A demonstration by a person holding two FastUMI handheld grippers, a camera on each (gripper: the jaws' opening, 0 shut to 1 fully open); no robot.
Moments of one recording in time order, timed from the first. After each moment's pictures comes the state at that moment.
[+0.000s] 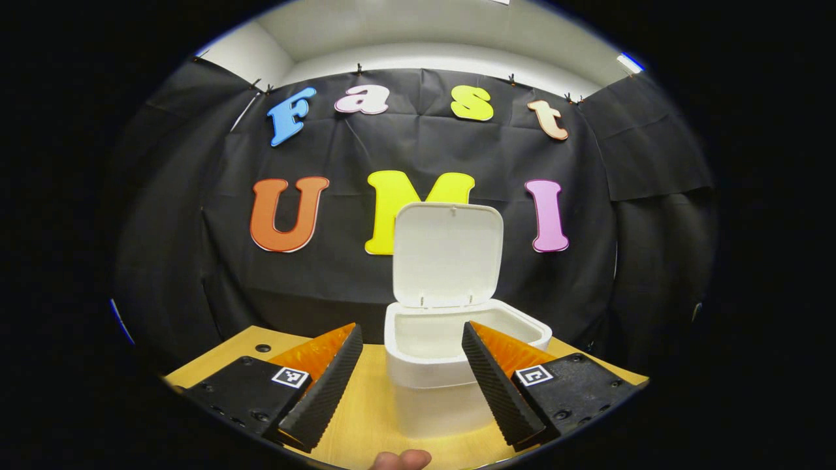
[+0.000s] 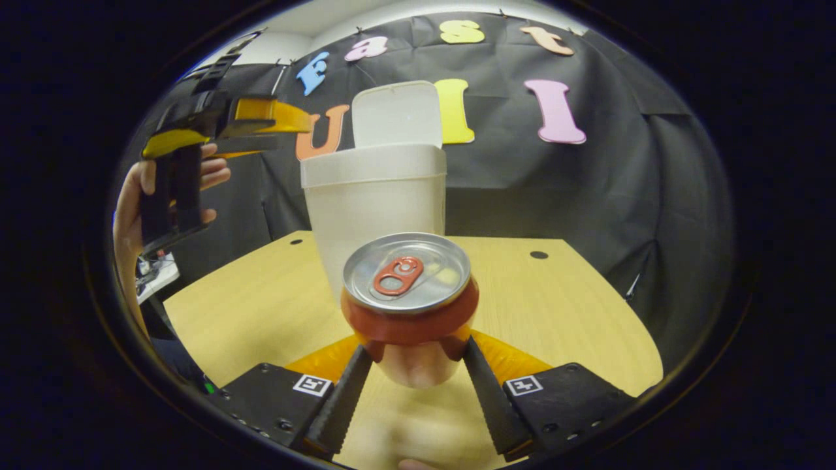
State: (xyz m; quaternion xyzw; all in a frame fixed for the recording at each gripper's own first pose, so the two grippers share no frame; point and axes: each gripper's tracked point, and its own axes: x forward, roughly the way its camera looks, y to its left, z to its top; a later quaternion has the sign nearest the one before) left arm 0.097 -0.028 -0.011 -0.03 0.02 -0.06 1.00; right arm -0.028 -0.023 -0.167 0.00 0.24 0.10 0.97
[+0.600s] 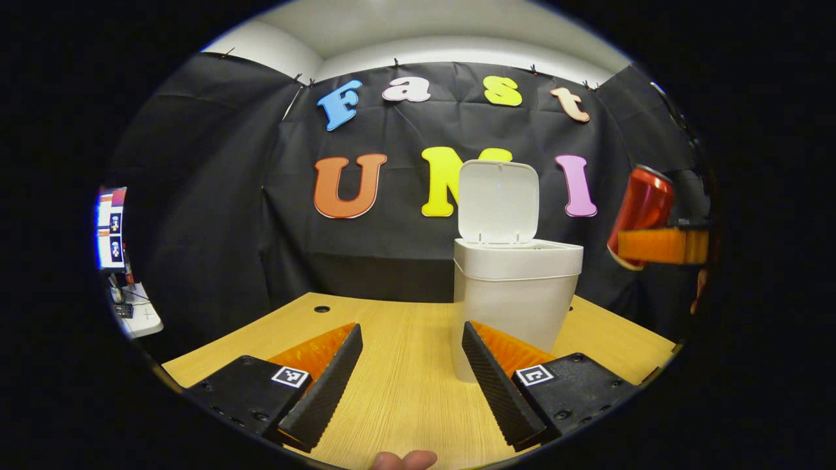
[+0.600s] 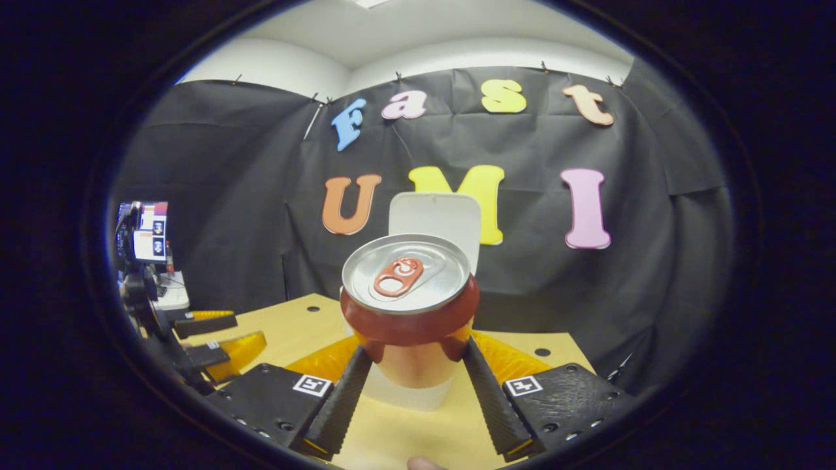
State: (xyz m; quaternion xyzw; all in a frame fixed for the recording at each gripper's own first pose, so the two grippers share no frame) left arm -0.008 0.043 -0.114 -0.03 0.07 0.01 1.00; right arm 0.020 0.041 0.021 -0.03 0.08 0.15 0.99
